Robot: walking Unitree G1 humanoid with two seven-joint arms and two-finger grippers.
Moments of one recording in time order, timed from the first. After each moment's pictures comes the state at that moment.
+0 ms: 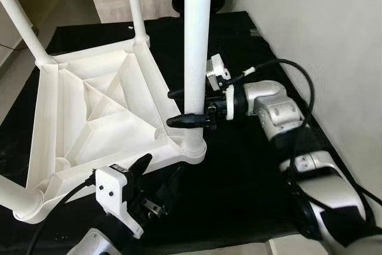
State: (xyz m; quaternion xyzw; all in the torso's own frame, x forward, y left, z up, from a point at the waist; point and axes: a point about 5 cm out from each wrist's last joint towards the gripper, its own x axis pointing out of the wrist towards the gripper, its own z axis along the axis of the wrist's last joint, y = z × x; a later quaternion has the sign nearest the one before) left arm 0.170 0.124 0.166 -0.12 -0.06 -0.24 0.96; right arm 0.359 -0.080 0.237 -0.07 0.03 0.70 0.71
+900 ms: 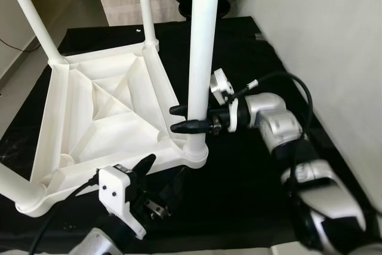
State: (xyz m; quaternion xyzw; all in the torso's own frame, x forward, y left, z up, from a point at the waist) left arm 0.171 0.123 0.166 -0.12 -0.06 -0.25 0.96; right arm 0.338 -0.078 0.200 -0.04 -0.02 0.56 0.83
